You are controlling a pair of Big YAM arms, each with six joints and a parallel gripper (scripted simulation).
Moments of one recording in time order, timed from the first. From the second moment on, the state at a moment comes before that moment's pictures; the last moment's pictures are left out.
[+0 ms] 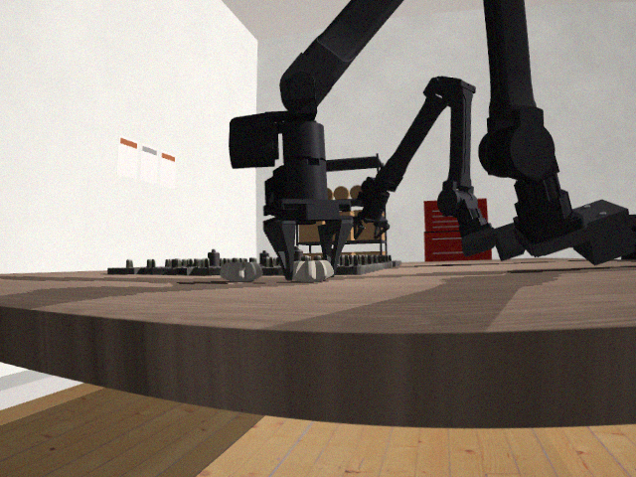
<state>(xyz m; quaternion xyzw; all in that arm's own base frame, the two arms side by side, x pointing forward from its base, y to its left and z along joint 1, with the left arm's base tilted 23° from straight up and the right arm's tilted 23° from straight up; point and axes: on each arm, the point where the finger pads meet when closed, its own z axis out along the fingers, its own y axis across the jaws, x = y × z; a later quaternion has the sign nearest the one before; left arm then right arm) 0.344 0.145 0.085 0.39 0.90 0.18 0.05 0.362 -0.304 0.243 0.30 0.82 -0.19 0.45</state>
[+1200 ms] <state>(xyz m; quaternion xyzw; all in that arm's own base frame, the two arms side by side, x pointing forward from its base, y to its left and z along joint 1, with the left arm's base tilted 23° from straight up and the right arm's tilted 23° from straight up) 0.336 0.124 0.127 0.35 0.91 0.20 0.11 0.362 -0.304 0.243 0.30 0.82 -0.19 0.45</state>
